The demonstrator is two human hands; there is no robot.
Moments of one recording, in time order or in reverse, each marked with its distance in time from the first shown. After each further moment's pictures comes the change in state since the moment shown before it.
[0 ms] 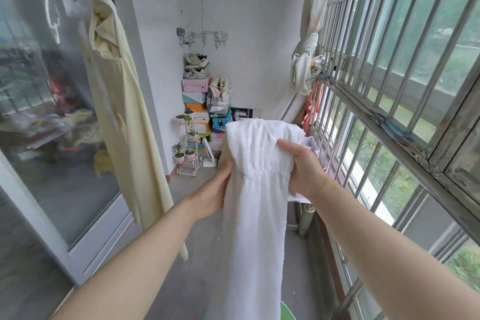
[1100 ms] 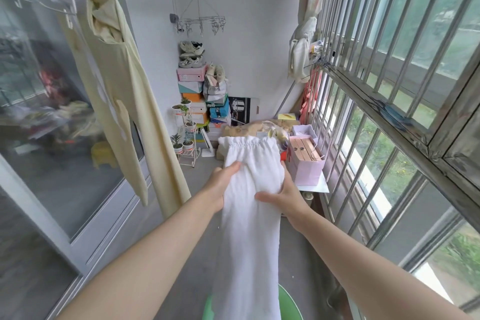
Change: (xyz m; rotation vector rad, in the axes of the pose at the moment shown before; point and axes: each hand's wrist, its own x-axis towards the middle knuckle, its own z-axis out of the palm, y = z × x) left_hand 0.030 -0.016 0.020 -0.078 0.610 -0.078; right_hand 0.005 0.093 -0.063 -0.577 -0.025 -0.190
